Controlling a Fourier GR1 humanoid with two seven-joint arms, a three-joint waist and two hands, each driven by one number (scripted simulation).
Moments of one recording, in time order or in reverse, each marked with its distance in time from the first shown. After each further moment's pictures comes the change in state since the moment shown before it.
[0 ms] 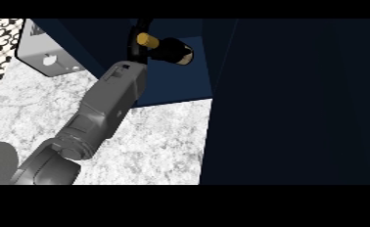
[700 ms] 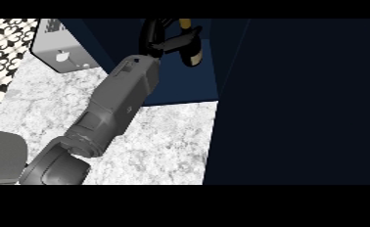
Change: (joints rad) left arm -0.043 -0.046 0.069 -0.059 0.056 -0.228 -0.046; right arm 0.026 -0.022 -0.043 -0.012 -0.006 -0.005 0.014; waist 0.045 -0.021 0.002
